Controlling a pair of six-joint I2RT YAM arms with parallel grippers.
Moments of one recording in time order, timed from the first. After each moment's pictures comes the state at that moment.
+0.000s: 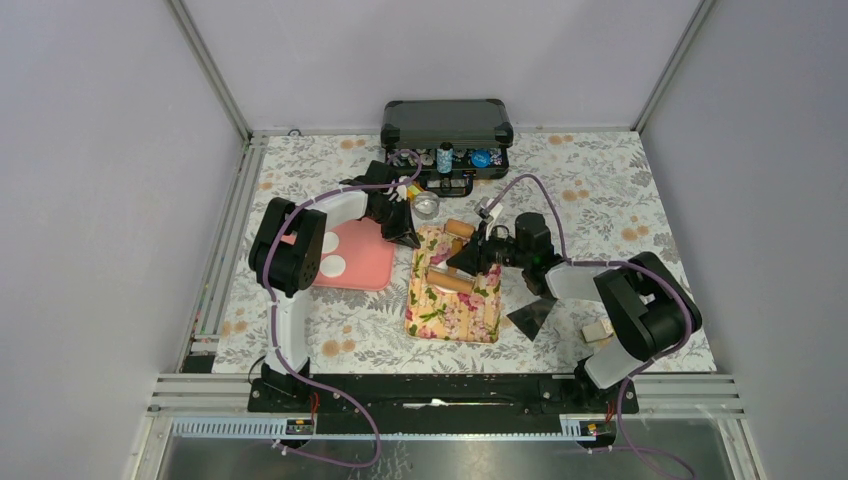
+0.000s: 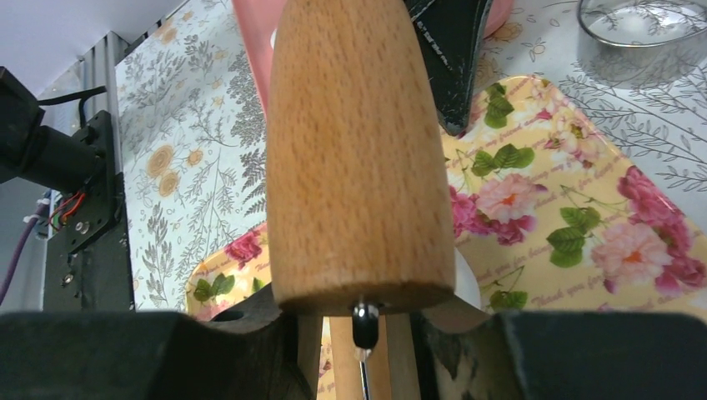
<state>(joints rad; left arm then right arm) -0.38 2.07 1.40 -0.48 0.50 -0.44 0.47 1.59 0.57 0.67 -0.72 0.19</state>
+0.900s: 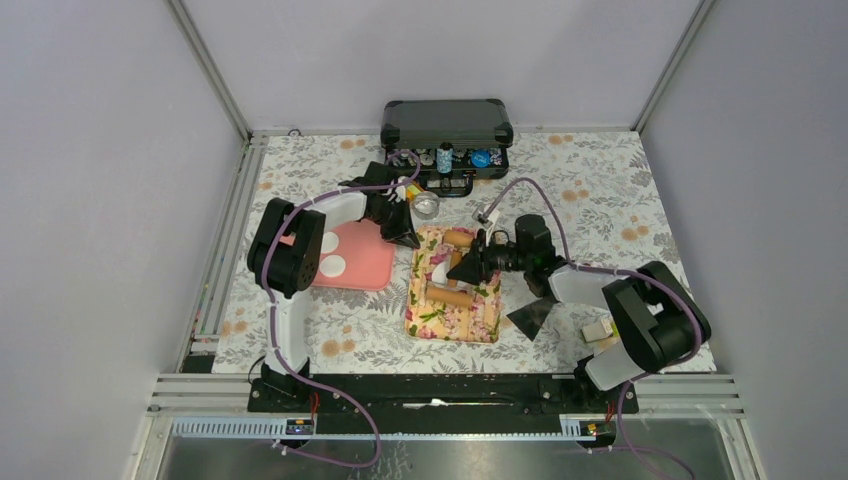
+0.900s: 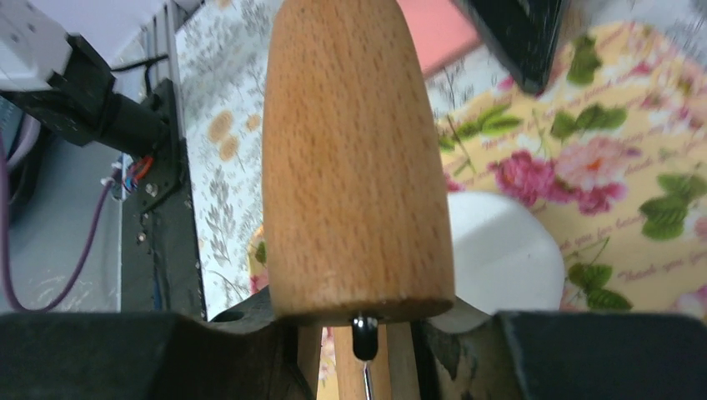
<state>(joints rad) -0.38 2.07 1.39 -0.46 0.50 -0.45 0.48 1.55 0.54 0.60 -0.83 0.23</state>
